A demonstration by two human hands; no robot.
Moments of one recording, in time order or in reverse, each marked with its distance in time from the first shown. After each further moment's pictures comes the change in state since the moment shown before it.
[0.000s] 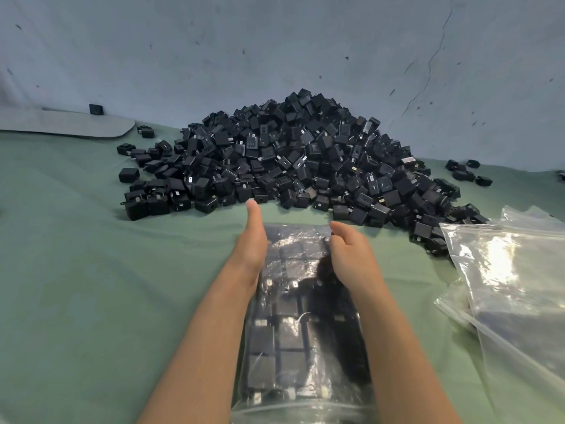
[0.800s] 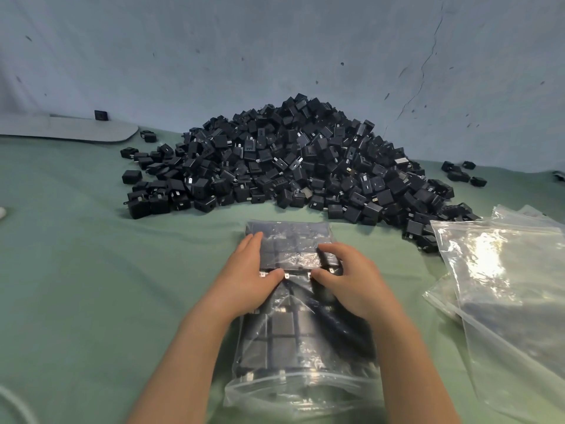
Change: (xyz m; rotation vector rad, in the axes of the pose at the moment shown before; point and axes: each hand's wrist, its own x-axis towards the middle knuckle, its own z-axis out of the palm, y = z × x) left_hand -0.036 -0.024 -0.018 0.828 -0.039 0.259; right_hand -0.035 0.014 -0.027 -0.357 -0.184 -0.179
